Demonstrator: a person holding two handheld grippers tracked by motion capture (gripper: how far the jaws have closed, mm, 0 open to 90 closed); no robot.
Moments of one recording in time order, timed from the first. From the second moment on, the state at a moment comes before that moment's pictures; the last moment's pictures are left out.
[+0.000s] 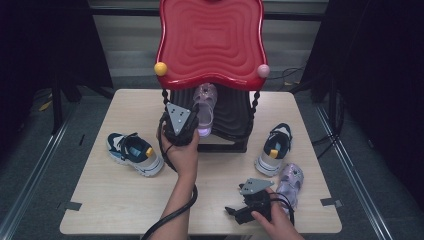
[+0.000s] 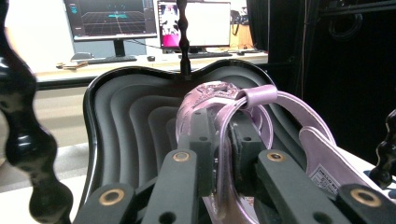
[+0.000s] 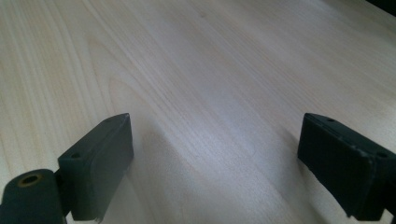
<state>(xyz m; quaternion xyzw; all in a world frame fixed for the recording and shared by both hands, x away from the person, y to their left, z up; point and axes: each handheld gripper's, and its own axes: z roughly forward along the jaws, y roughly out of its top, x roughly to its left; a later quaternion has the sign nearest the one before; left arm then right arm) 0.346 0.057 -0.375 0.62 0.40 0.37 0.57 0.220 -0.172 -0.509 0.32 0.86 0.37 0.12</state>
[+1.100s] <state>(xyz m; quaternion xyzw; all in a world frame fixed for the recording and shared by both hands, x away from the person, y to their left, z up) 0.379 0.040 -0.386 0.59 0.42 0.42 0.56 0.220 -0.172 -0.509 0.32 0.86 0.37 0.12</state>
